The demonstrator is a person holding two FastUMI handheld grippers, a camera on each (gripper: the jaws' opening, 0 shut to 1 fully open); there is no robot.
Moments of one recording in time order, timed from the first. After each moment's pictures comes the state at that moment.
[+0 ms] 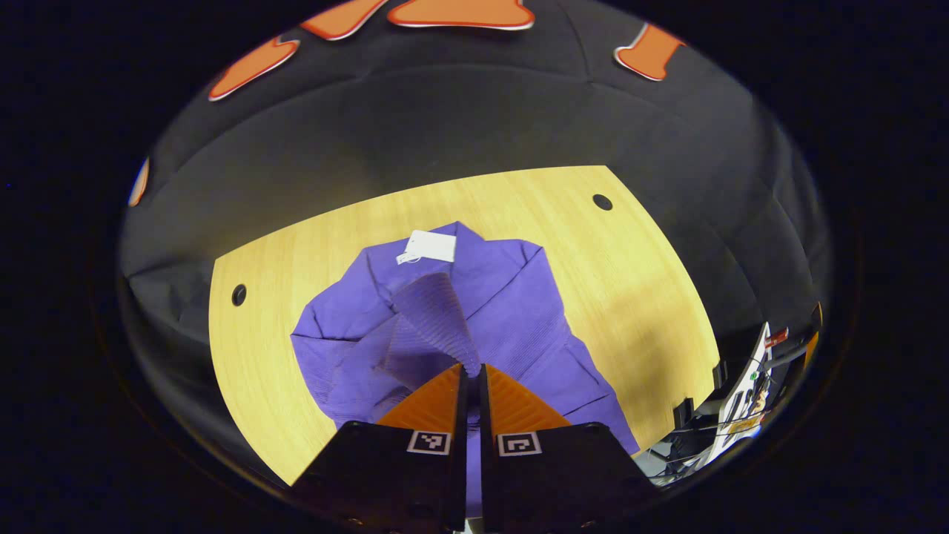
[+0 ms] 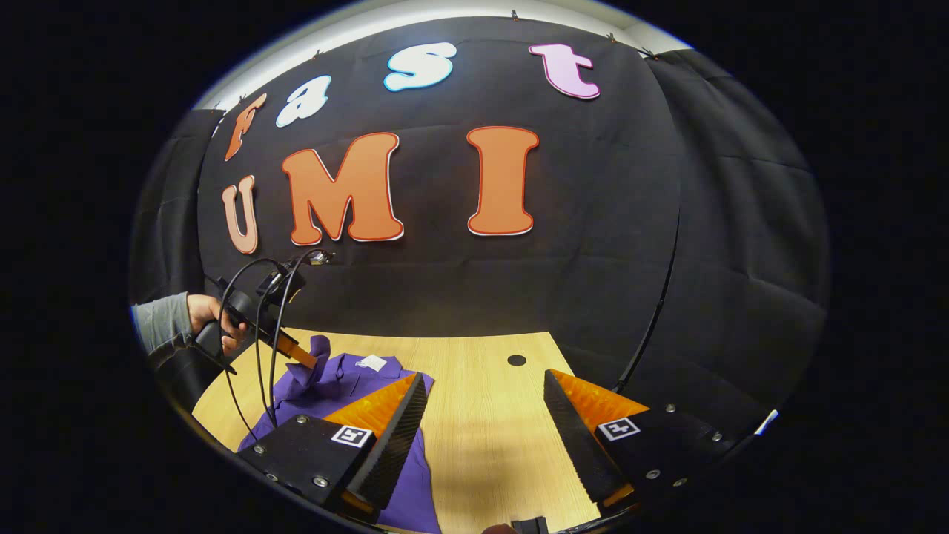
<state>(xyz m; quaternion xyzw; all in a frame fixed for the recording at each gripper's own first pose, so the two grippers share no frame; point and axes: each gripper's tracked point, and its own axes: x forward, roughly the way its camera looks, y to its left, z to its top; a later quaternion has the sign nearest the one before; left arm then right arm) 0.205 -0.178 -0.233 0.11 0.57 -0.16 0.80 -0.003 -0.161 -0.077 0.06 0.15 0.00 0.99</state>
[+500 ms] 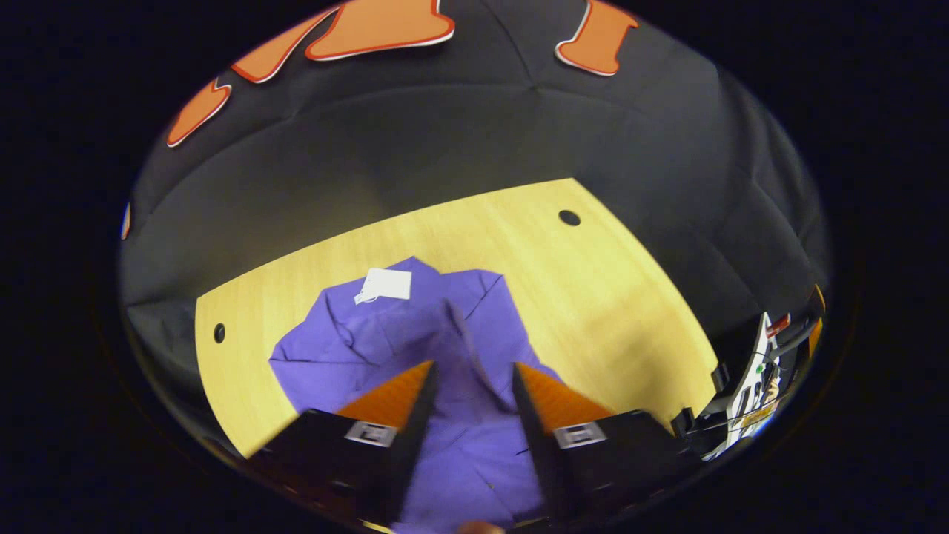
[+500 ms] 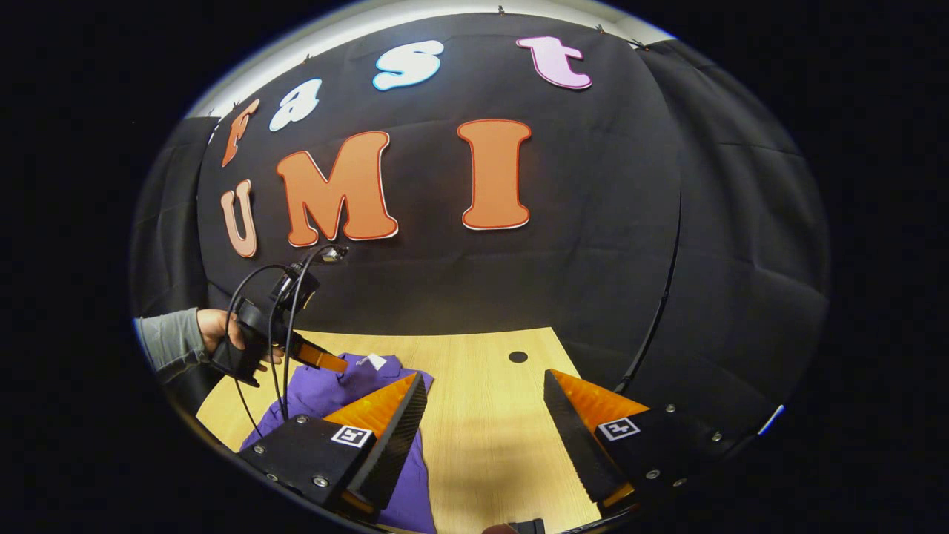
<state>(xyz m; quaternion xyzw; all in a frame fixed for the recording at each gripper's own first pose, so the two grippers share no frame) 0.215 -0.236 -0.231 0.11 0.50 -0.20 0.84 0.003 -0.170 -0.087 0.07 0.16 0.02 0.98</state>
